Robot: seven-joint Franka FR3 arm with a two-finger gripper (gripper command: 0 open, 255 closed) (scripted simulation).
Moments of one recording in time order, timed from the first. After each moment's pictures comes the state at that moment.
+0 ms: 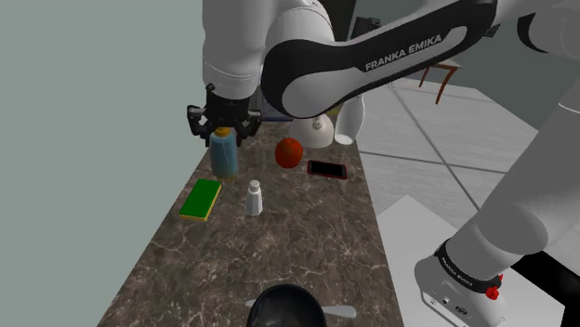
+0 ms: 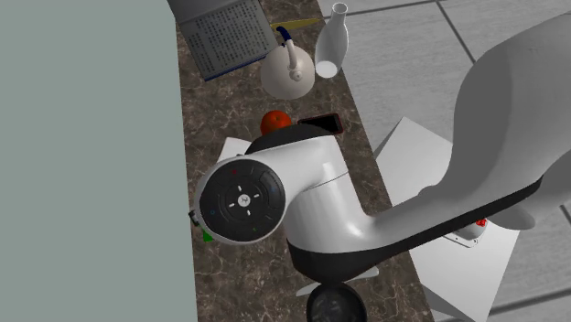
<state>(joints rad) -0.09 0.13 0.91 -1.91 -0.46 2.18 1.39</state>
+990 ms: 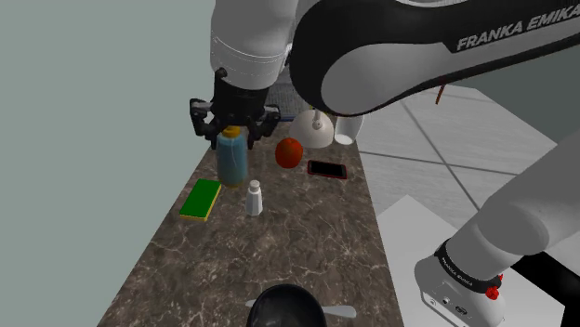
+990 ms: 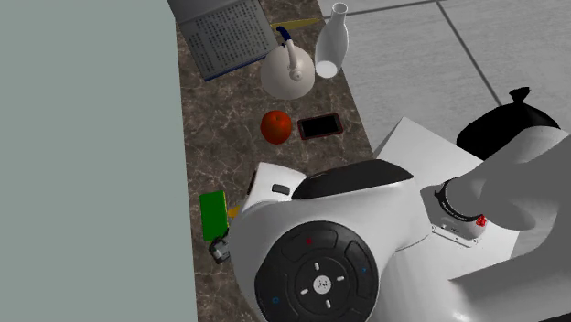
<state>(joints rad) -0.08 -0.12 0.95 -1.98 -0.21 2.11 1.32</state>
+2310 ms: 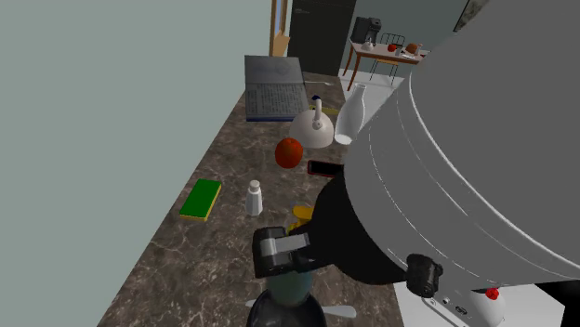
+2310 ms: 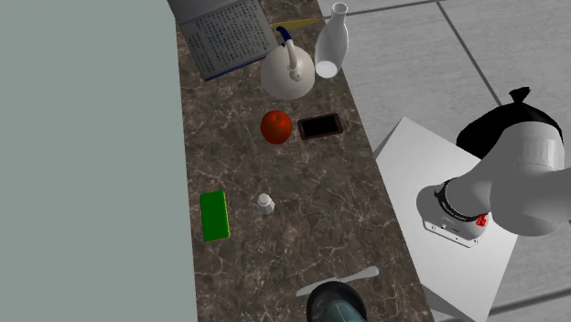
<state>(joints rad) 0.23 -0.56 0.98 -2.11 0.13 1.90 1.49</state>
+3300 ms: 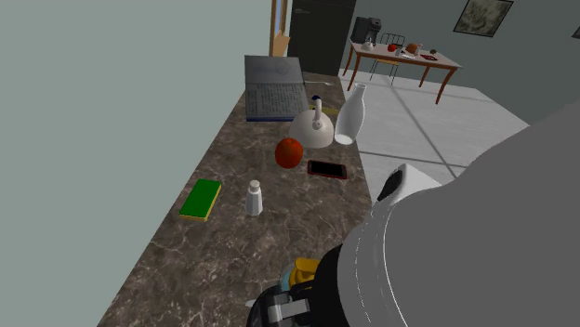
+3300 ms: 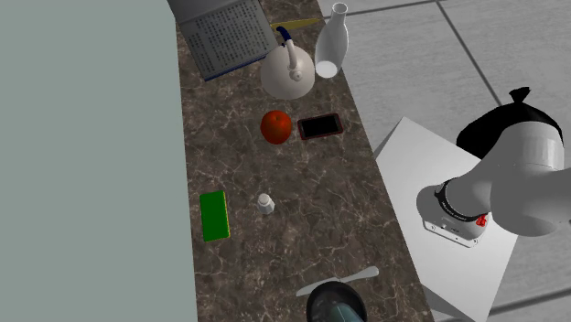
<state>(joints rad) 0.24 -0.56 1.07 -2.24 0.16 2.03 1.55</state>
